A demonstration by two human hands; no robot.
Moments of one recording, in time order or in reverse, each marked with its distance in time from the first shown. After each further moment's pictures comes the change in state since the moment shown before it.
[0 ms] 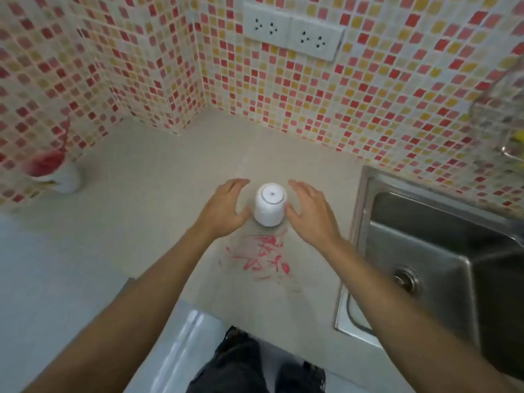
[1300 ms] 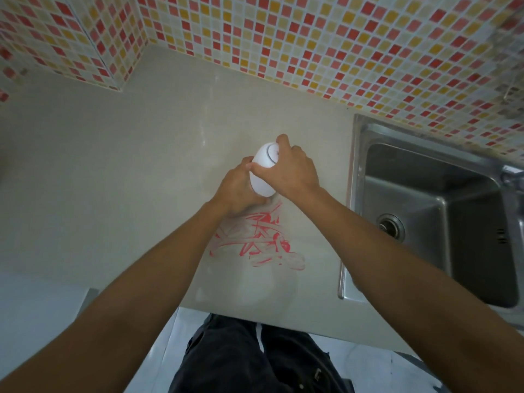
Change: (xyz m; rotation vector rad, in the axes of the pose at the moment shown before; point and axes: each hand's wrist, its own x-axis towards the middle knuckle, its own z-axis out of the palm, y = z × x) left_hand 0.068 -0.029 0.092 -0.404 -0.225 -0.016; right_hand 0.073 -0.014 0.046 -0.048 -0.090 0.436
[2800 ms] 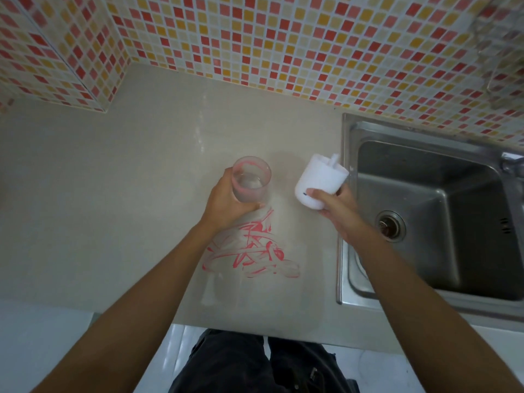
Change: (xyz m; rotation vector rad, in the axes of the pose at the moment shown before) left_hand -0.013 0.017 0.000 -0.130 0.099 -0.128; right_hand -0.032 0.136 -0.009 1.196 -0.008 0.371
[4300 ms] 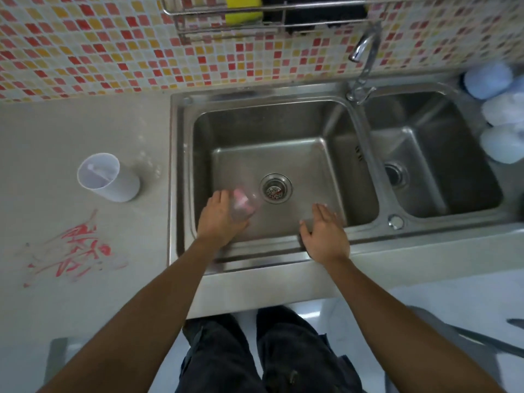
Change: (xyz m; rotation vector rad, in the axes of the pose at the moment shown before) left_hand -0.077 0.127 0.354 0.724 -0.175 0.148; right_hand -0.073 0.129 -0.374 -1.150 0.285 -0.148
